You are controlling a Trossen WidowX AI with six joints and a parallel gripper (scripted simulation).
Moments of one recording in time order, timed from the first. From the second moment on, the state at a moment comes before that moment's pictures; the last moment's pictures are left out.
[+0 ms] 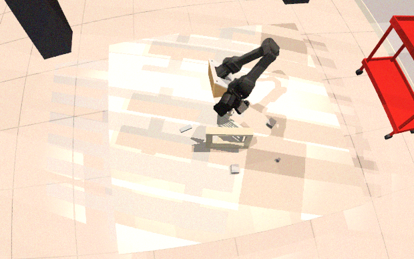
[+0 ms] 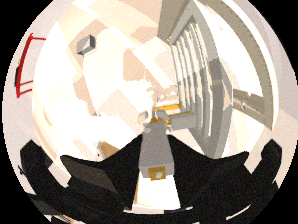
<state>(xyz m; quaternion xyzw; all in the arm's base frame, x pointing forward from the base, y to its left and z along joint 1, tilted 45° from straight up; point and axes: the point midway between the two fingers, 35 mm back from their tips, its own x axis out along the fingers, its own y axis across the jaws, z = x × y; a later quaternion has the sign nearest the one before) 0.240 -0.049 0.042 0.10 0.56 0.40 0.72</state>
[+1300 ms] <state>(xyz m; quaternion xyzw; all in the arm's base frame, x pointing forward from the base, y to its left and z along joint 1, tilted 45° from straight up) 0.238 0.010 0.097 0.30 0.65 0.23 0.66</state>
